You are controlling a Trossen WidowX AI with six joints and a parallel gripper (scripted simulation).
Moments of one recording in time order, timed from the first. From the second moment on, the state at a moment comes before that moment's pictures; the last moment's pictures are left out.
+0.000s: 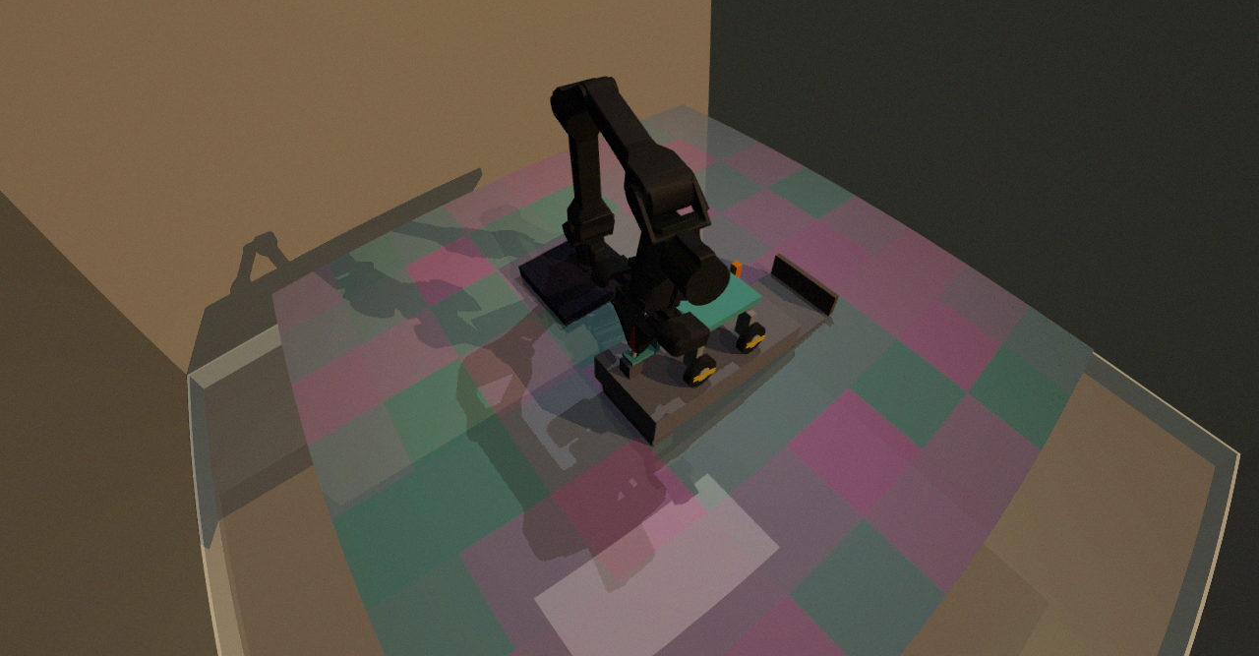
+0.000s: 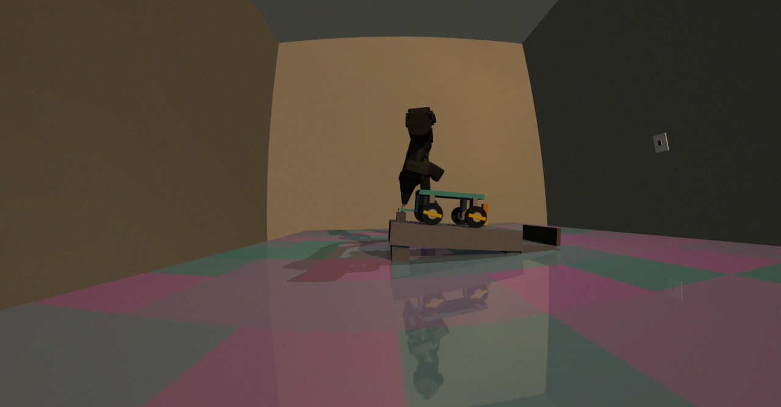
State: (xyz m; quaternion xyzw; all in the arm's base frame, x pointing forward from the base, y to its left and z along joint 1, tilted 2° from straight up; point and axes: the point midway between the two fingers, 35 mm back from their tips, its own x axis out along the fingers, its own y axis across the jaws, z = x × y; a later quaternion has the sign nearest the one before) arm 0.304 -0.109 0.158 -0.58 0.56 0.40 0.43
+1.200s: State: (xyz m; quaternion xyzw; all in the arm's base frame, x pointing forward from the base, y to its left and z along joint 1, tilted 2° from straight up) arm 0.301 -0.104 0.175 -0.58 0.56 0.40 0.43
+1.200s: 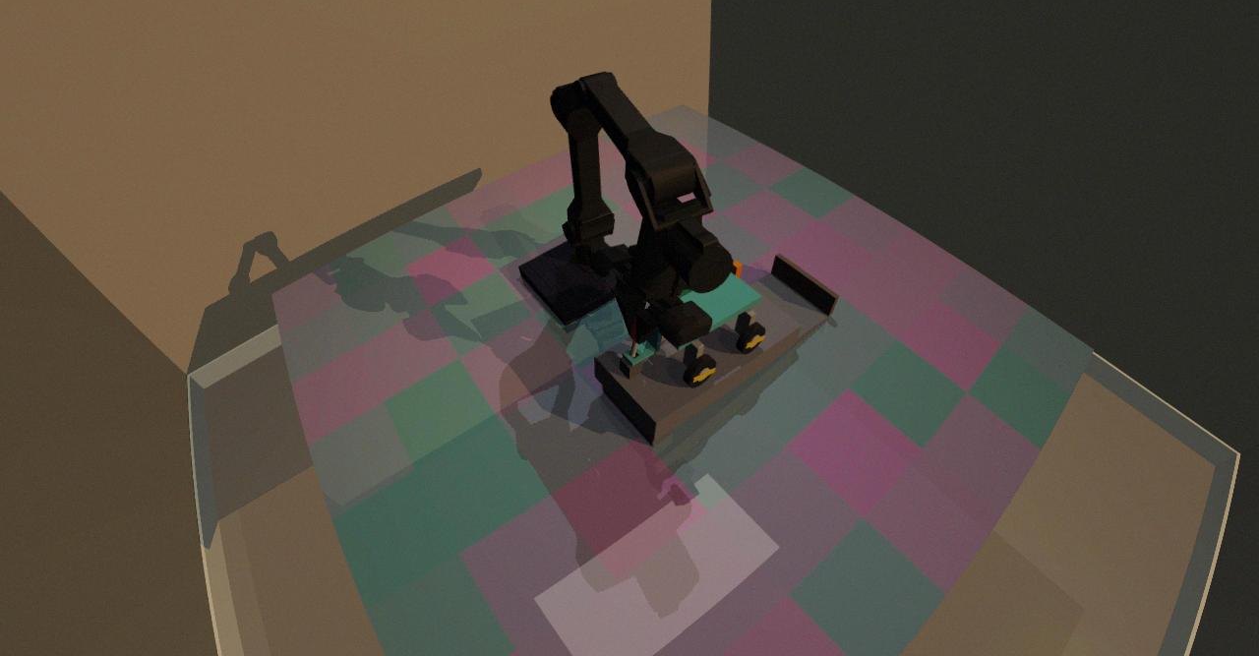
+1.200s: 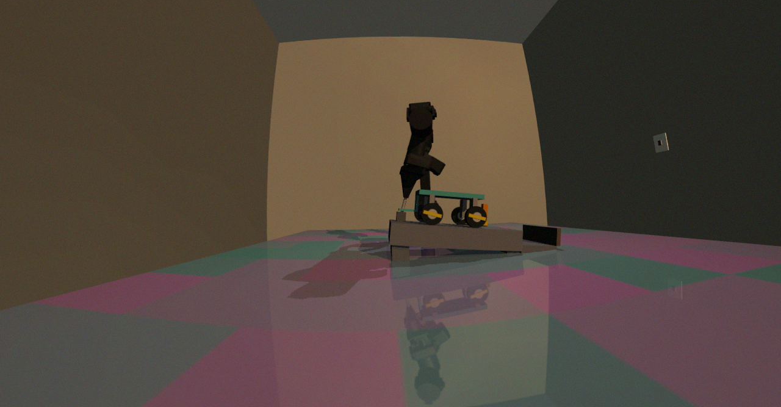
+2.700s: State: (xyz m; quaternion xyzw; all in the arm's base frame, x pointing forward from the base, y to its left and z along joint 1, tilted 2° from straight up) arm 0.299 -0.115 0.201 -0.58 0.56 0.40 0.43
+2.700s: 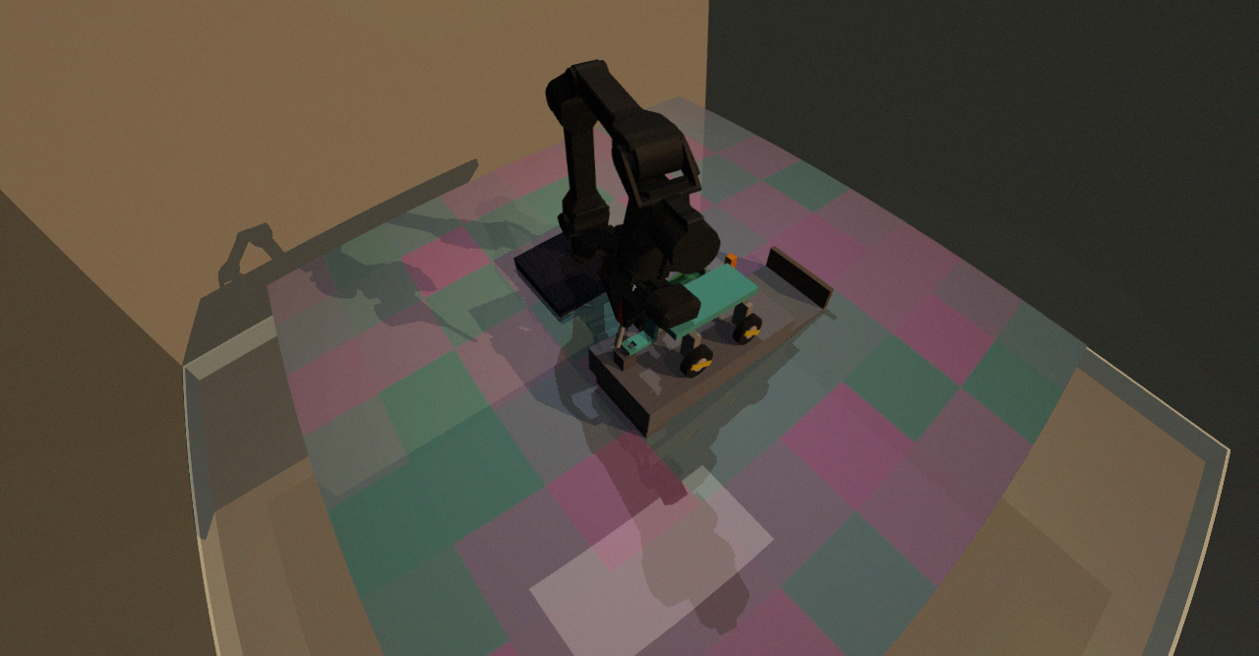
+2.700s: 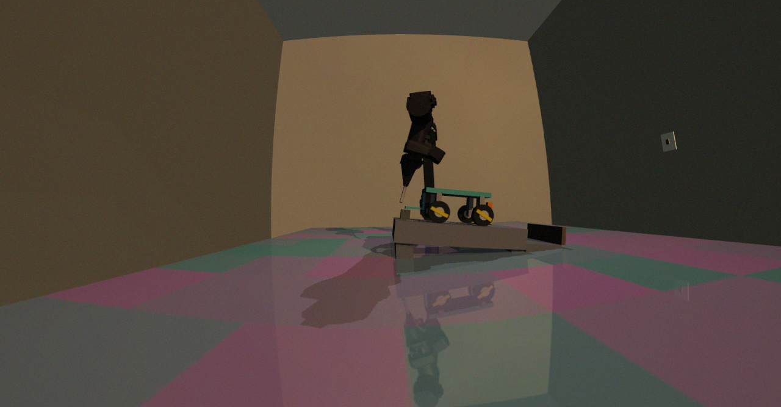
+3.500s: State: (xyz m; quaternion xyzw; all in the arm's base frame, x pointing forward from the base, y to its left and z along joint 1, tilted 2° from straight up) arm 0.263 -0.132 0.202 -0.58 0.56 0.40 0.43
